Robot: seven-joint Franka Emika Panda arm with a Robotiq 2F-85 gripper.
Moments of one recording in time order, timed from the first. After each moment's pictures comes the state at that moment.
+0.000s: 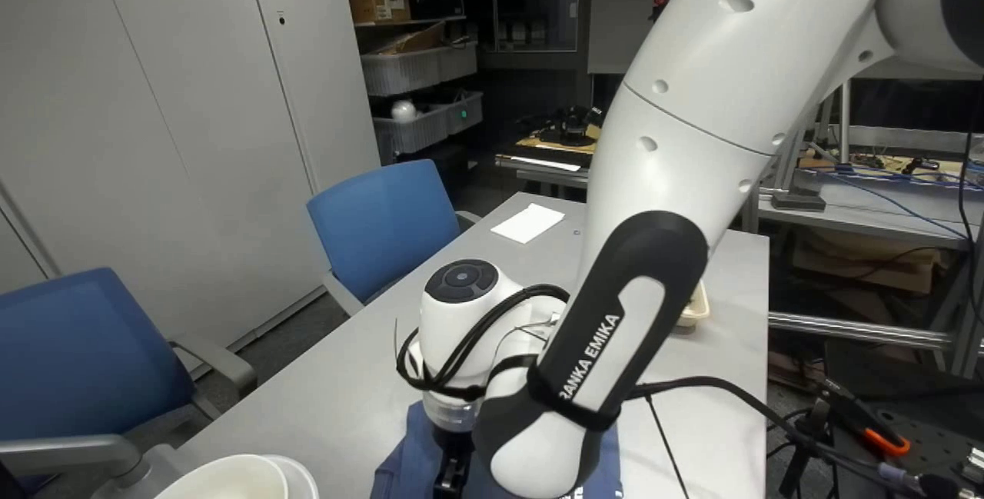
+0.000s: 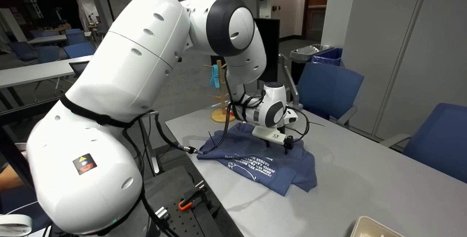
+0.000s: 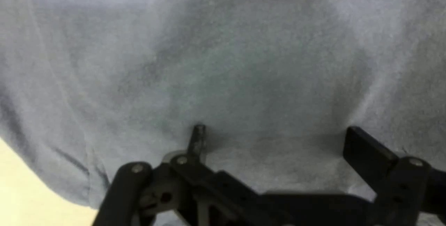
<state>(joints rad) 0.28 0.81 -0.01 -1.91 -0.11 2.85 -0.01</state>
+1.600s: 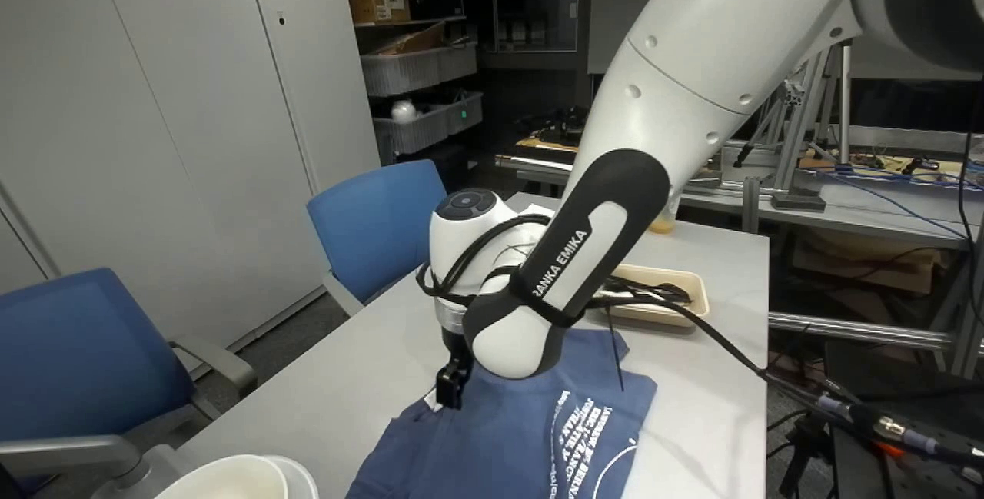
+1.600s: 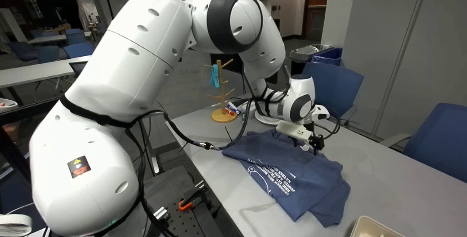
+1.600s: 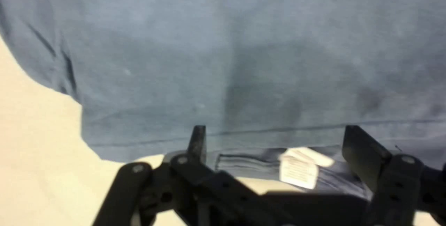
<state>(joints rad) 0.22 0.79 -0.11 -1.81 -0.11 2.75 0.08</state>
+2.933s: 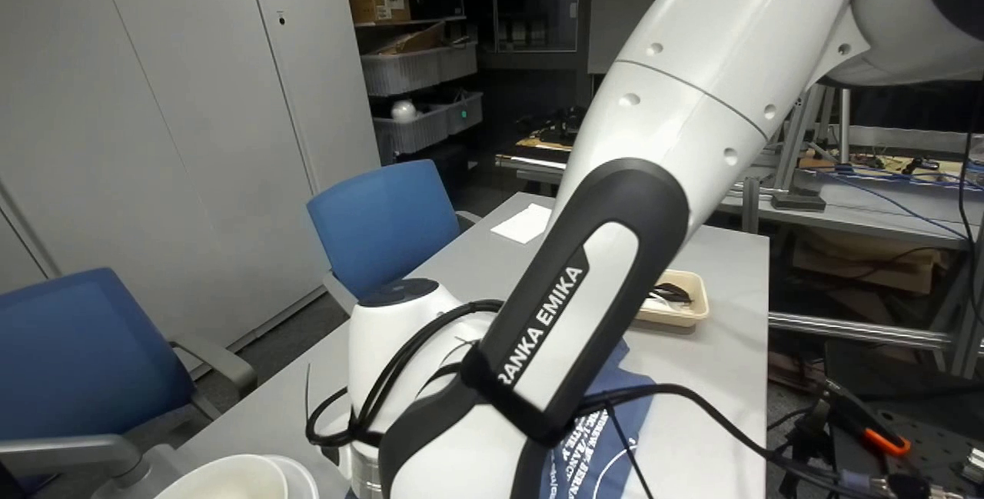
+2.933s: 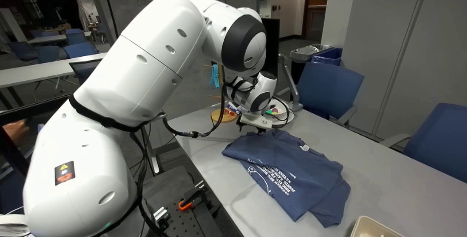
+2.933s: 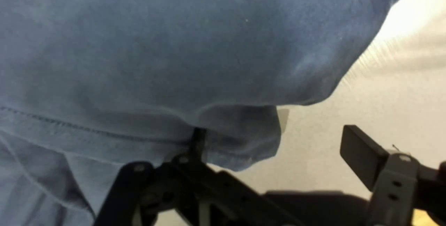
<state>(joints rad) 0.08 0.86 0.39 -1.80 0.00 2.65 -0.47</state>
